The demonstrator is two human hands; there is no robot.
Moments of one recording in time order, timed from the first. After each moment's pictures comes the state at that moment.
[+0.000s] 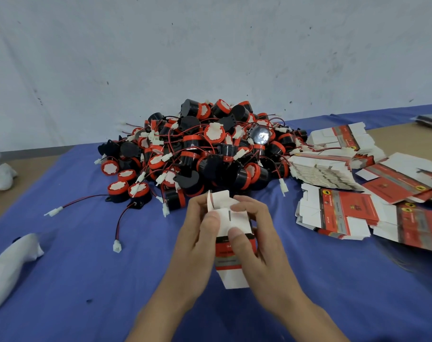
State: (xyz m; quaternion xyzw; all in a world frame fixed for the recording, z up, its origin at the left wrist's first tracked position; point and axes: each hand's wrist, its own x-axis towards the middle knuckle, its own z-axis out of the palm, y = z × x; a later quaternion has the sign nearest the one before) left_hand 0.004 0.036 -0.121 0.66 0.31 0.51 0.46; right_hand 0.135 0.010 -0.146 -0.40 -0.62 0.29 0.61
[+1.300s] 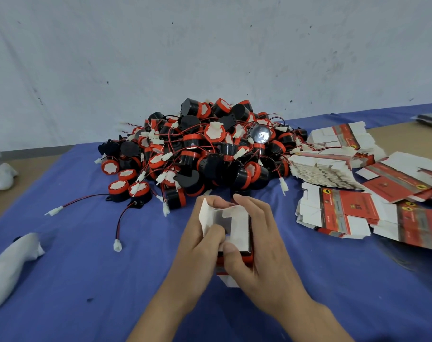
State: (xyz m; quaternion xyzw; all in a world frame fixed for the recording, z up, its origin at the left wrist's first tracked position) left_hand 0.006 0.034 -0.118 0.66 0.31 0.48 0.49; right_hand 0.138 0.007 -0.145 -0.47 -0.70 0.09 0.53
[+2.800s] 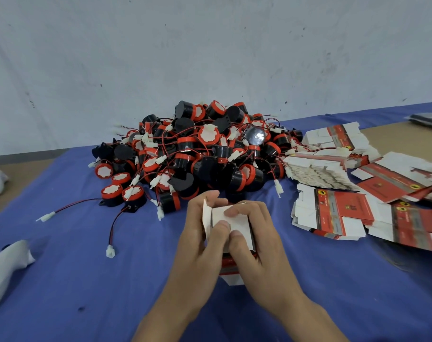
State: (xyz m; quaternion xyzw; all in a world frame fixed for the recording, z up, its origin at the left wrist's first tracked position) left_hand 0.015 0.027 -0.115 0.68 0.33 0.51 0.42; right_hand 0.139 0.011 -0.136 -0.46 -0.64 0.21 0.59
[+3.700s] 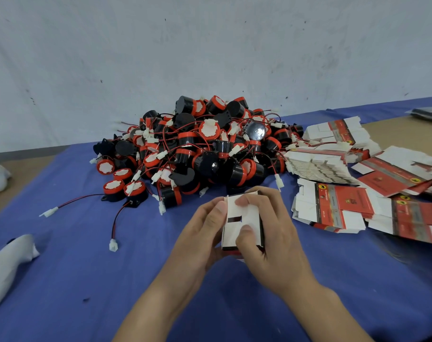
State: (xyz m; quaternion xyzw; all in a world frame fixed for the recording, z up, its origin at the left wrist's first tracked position) left_hand 0.012 0.025 -0.106 0.60 0.32 0.43 0.59; right_hand 0.156 0.015 -0.137 -0.50 -0.68 0.03 0.53
